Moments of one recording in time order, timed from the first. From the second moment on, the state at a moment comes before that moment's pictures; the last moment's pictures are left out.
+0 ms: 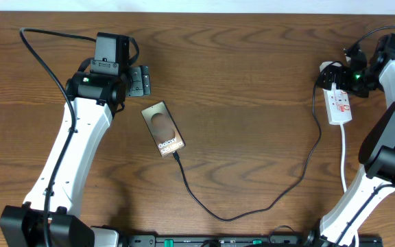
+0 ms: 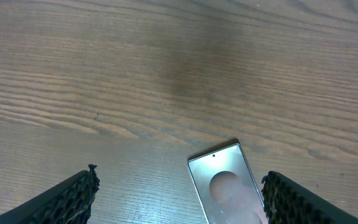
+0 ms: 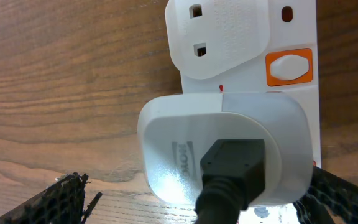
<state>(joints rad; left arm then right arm) -0.16 1.54 1.37 -0.80 -0.14 -0.20 -0.36 2.21 1.75 -0.90 -0.40 -0.21</state>
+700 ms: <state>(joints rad) -0.16 1.54 1.37 -0.80 -0.14 -0.20 -0.36 2.19 1.72 -0.89 -0.40 -0.16</state>
